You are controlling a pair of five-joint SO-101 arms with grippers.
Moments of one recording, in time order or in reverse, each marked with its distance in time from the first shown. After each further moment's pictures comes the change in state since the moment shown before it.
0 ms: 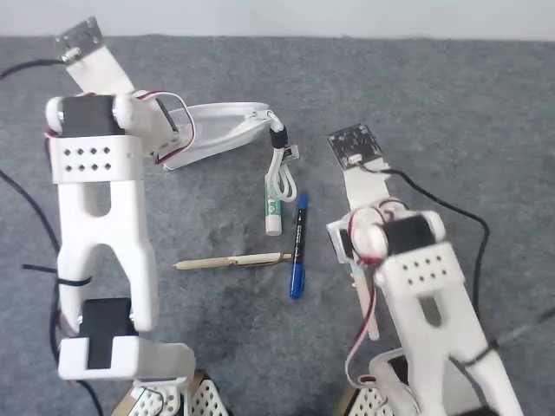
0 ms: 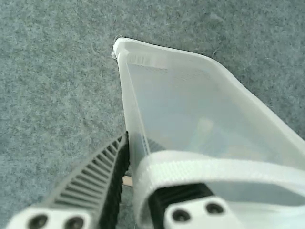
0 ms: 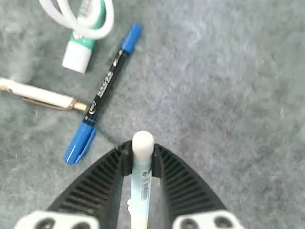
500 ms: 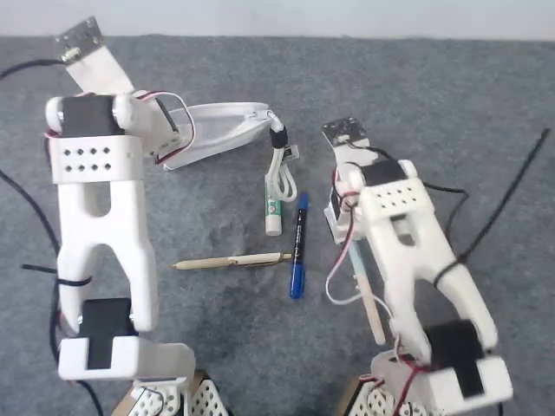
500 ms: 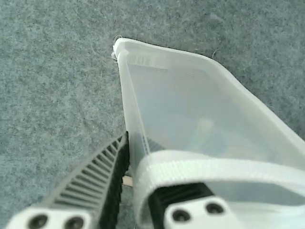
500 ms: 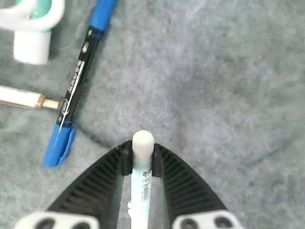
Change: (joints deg) left arm 0.0 0.0 0.0 0.0 0.0; right arm 2.5 29.3 -16.3 4.6 0.0
